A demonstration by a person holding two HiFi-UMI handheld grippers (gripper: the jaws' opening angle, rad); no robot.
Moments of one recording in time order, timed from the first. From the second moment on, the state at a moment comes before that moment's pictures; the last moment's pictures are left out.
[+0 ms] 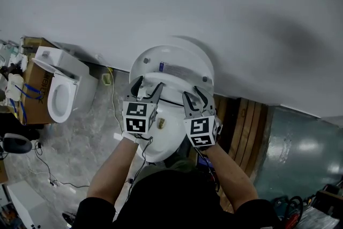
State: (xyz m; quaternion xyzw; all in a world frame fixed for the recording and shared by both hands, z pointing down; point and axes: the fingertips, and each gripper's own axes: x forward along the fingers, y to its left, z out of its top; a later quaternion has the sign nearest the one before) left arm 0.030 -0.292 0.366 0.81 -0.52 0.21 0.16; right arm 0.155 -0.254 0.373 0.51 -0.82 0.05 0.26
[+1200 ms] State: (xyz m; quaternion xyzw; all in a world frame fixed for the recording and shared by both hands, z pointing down) left arm 0.043 -0.340 0.375 0.80 -0.53 0.19 0.21; right arm 0.172 -0.298 0.380 0.56 -0.77 0.06 0.30
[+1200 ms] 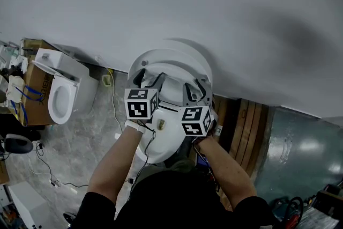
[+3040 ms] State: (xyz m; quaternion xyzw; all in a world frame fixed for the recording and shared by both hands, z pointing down) left arm -0.024 -0.019 0.181 0.90 -0.42 0.02 0.13; right arm 0.107 -0.042 0.167 0.47 -0.87 0.12 0.05
